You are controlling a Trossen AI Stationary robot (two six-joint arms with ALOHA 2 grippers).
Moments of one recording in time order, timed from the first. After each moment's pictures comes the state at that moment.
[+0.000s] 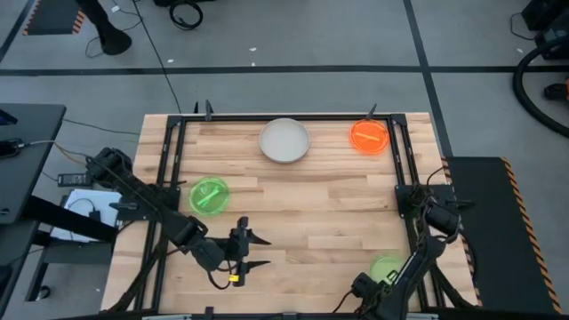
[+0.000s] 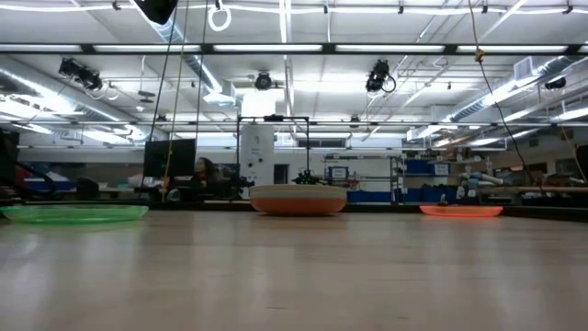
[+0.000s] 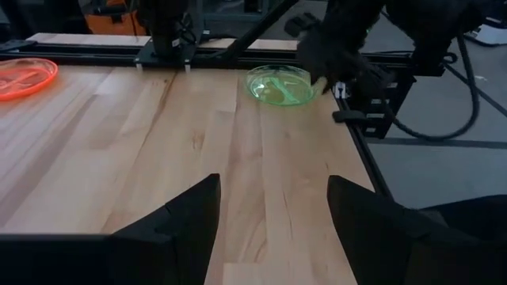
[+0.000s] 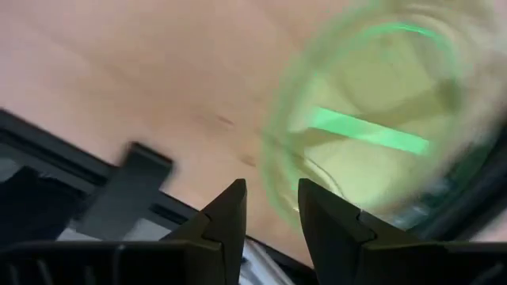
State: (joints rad) left arm -0.68 1.51 0.87 0.24 -0.62 -0.32; right arm 0.97 2.17 1.68 -1.30 -0.19 1.81
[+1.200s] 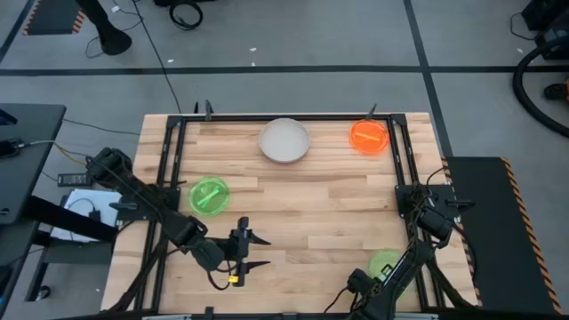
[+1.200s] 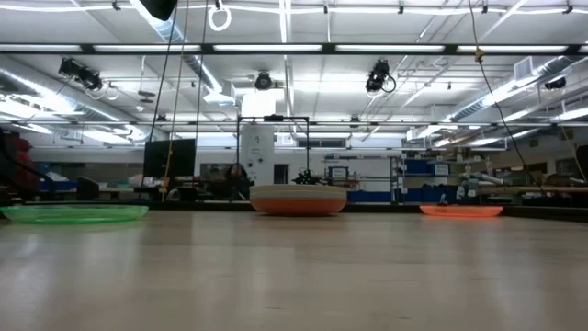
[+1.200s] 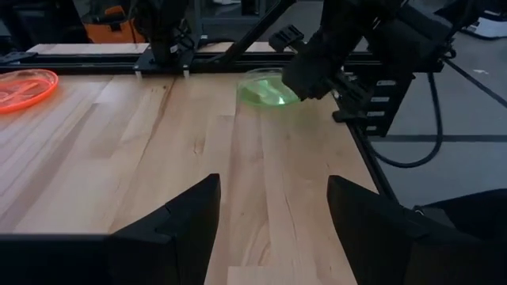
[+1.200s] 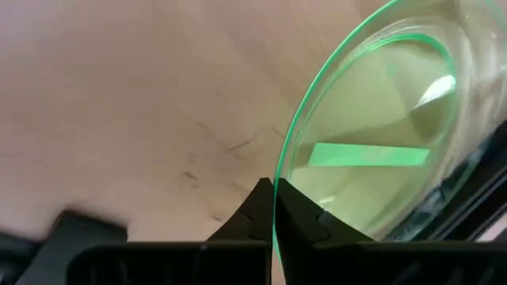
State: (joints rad) left arm -0.68 1.51 0.87 0.24 -0.62 -0.28; right arm 0.94 2.24 1.66 -1.33 -0.21 1.70
